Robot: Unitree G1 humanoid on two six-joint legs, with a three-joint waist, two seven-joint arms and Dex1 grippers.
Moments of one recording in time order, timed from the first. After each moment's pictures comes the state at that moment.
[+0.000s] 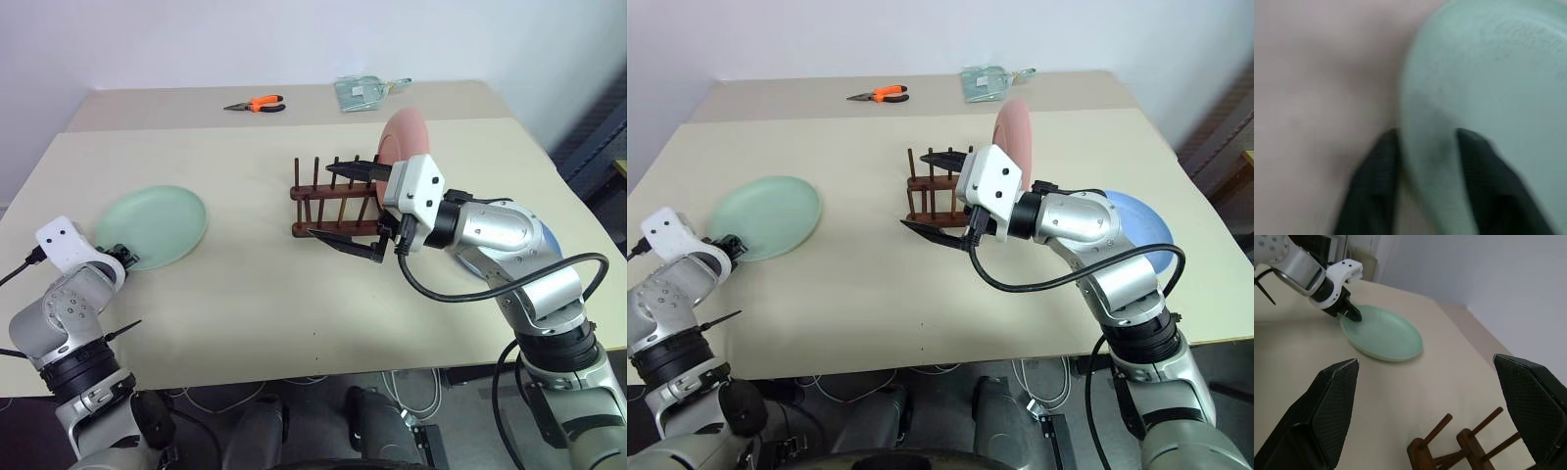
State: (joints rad) left arm -0.47 0.31 0.76 -0.05 -0.44 1.10 0.18; right arm -0.58 -0.61 0.17 -0.43 0.37 0.40 0.79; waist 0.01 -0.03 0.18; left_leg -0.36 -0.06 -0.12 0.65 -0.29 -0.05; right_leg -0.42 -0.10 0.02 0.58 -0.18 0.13
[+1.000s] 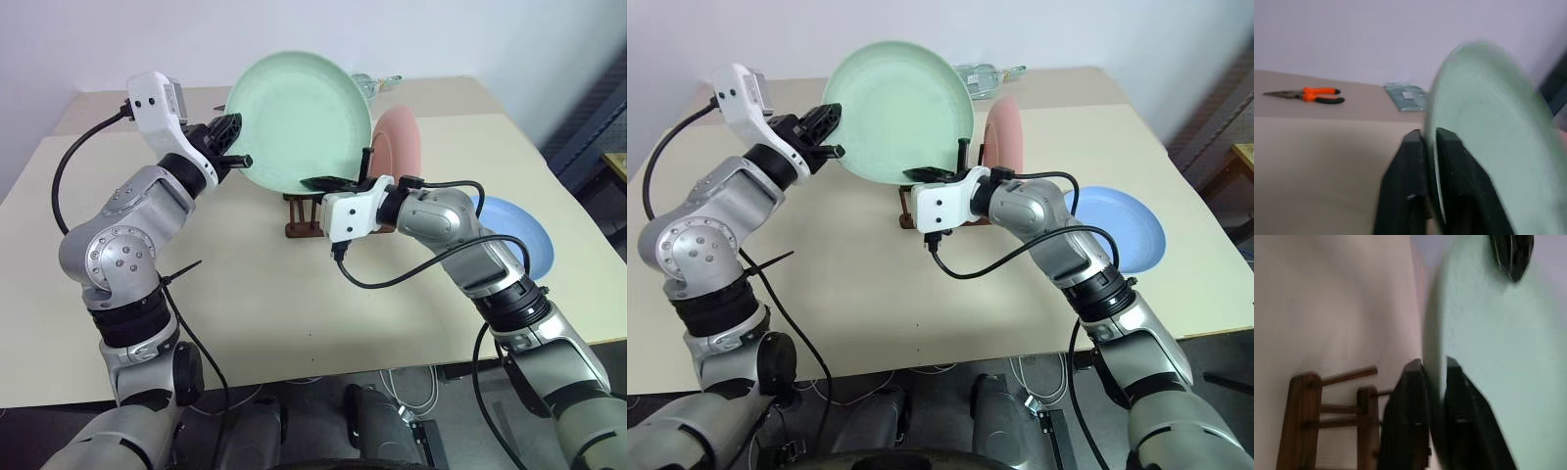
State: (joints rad) left arm -0.76 0.22 0.43 -0.33 -0.75 1.03 0.01; right arm -0.77 -0.54 0.40 -0.03 -0.32 -0.13 0.65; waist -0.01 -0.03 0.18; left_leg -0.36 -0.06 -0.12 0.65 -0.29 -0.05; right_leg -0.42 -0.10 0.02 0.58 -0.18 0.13
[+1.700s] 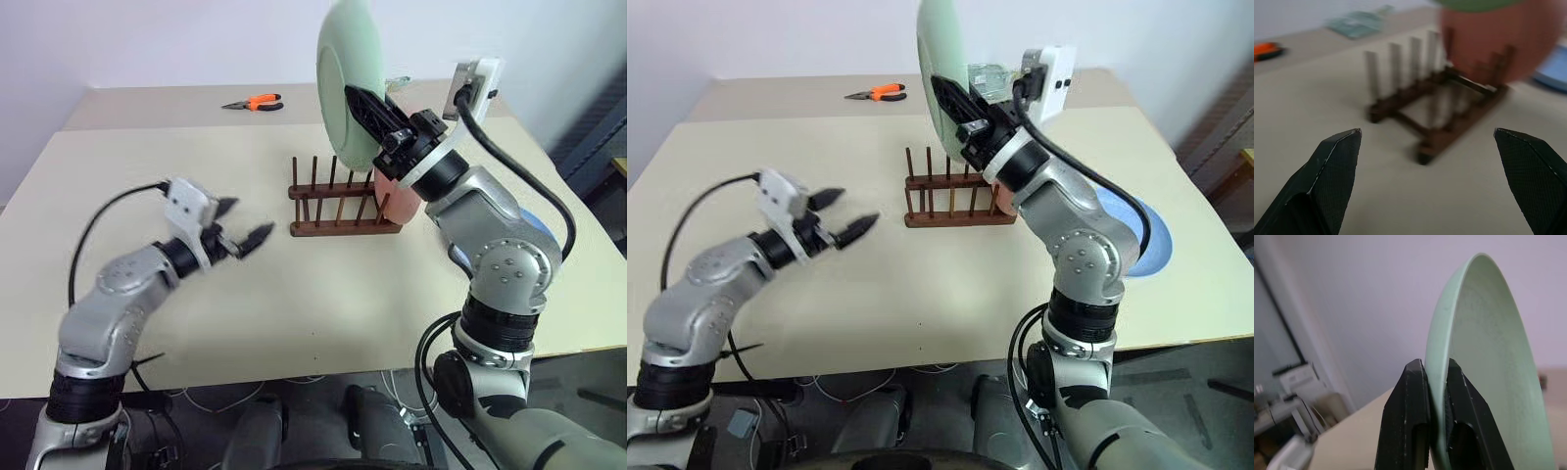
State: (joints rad) left arm -0.21 0.58 0.02 -0.46 -0.54 0.60 -0.57; right arm -0.72 -0.09 -0.28 -0.41 0.89 0.93 0.11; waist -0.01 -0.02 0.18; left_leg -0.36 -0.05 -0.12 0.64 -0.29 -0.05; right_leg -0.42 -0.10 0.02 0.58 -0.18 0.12
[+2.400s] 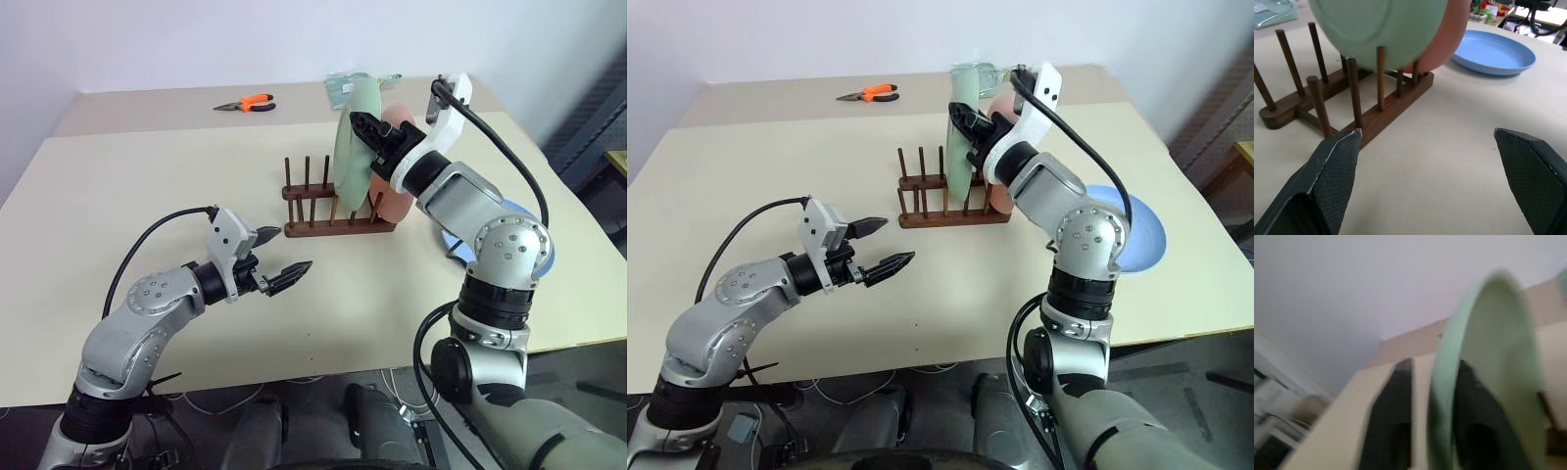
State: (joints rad) left arm -0.20 0.55 -0.03 -0.52 -0.55 0.65 -0.58; right arm -0.80 -0.23 -0.18 -0.20 0.85 0.91 -0.03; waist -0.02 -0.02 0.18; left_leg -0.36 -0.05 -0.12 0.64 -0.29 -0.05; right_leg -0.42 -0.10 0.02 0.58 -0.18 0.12
